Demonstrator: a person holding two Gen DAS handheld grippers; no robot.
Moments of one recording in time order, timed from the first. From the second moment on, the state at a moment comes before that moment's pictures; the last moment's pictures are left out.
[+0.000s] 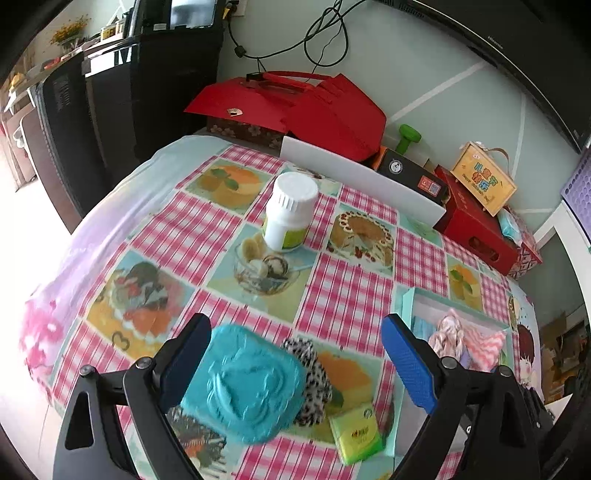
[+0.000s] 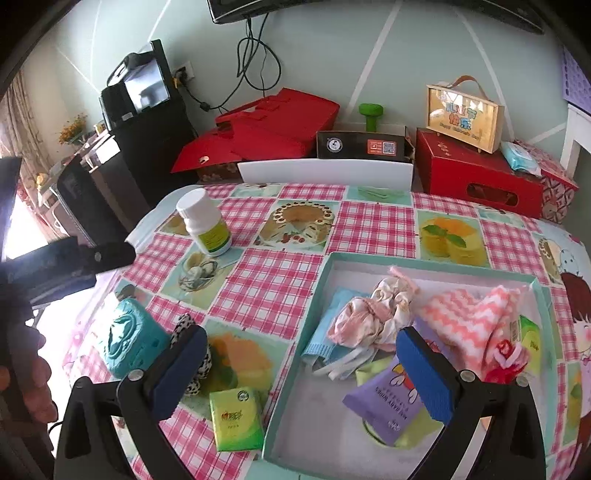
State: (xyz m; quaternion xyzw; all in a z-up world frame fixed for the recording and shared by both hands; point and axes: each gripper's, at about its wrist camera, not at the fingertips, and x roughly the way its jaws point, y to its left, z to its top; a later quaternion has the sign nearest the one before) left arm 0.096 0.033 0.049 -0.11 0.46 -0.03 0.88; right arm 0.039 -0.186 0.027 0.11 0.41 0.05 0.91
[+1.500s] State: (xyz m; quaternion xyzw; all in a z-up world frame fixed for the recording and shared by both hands) left arm 0.035 0.069 -0.029 -0.13 0.56 0.00 0.82; right arm 0.025 -0.095 -0.044 -0.01 0.49 0.16 0.86
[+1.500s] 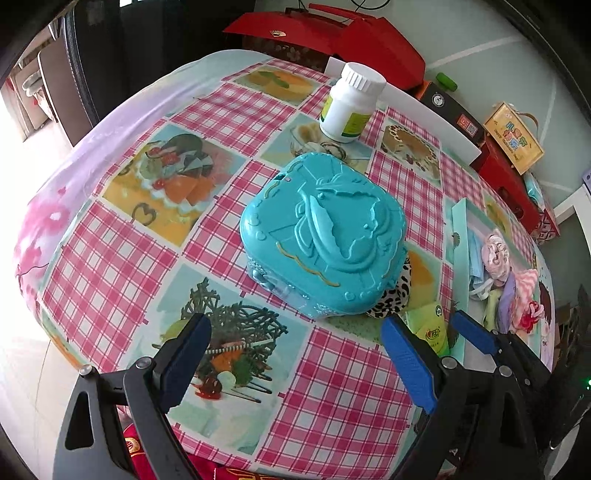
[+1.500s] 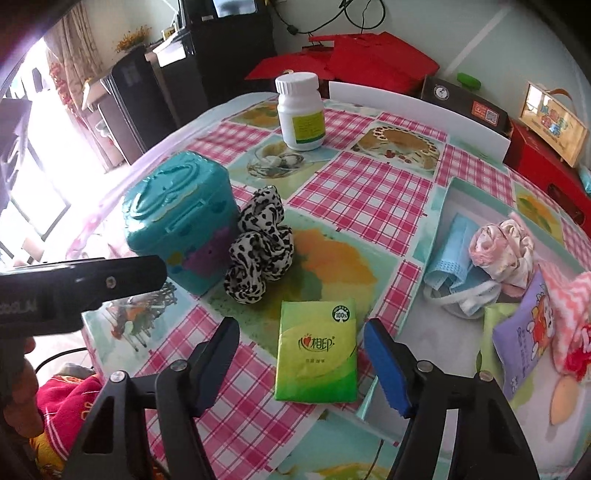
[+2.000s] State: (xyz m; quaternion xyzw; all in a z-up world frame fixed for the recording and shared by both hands) left arm 0.037 0.066 -0.033 -0.12 0.56 -0.01 0.82; right arm 0.032 -0.085 -0.061 -0.02 0.52 0.17 0.84
